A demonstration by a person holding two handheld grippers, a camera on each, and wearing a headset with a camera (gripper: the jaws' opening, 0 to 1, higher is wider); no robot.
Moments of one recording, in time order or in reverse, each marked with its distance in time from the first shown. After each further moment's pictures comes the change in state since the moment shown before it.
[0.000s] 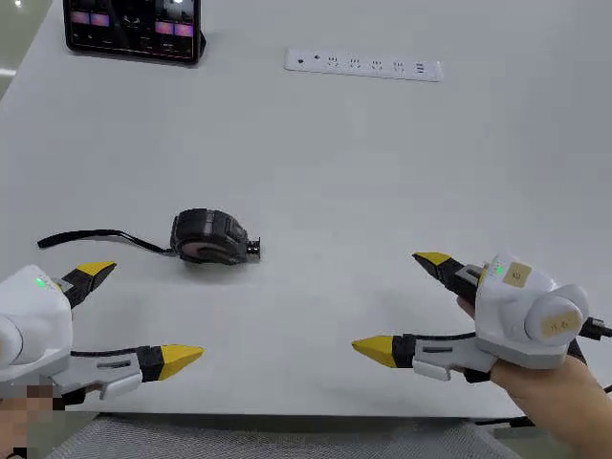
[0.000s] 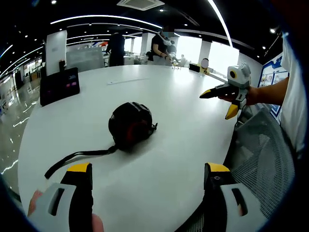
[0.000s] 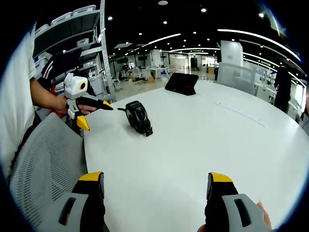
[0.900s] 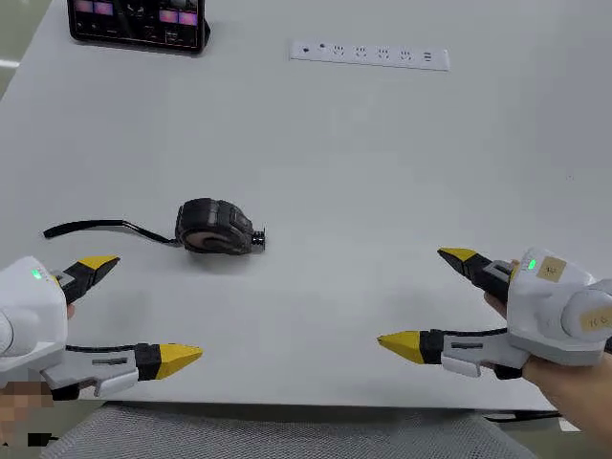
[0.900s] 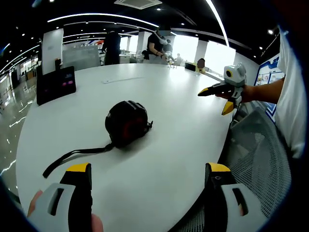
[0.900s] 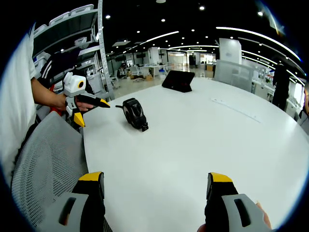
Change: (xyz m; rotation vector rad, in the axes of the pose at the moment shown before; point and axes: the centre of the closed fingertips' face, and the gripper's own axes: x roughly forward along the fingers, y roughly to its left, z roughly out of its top) left arm -0.005 -0.005 -0.002 0.002 0.014 -0.045; right arm -0.017 -0.012 -0.008 0.010 0.024 -0.014
